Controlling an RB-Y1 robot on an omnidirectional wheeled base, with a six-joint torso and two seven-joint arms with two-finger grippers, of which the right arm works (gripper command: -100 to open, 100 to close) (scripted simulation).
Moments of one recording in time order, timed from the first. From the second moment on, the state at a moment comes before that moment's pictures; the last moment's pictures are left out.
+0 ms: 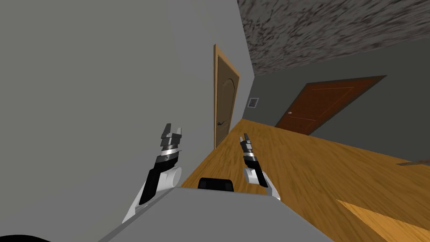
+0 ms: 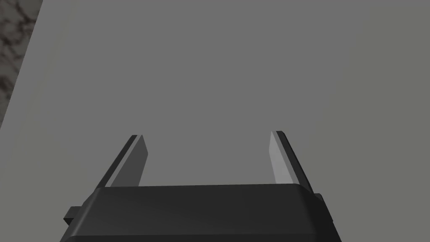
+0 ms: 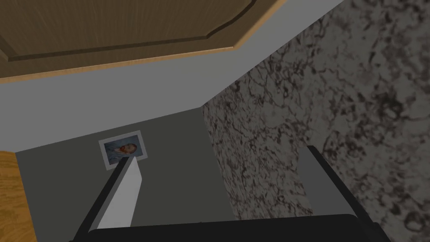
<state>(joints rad) 0.29 -0.10 0.04 -1.79 -0.04 -0.54 -0.01</state>
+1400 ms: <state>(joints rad) 0.16 -0.17 0.07 -1.48 -0.09 -0.58 -0.02</state>
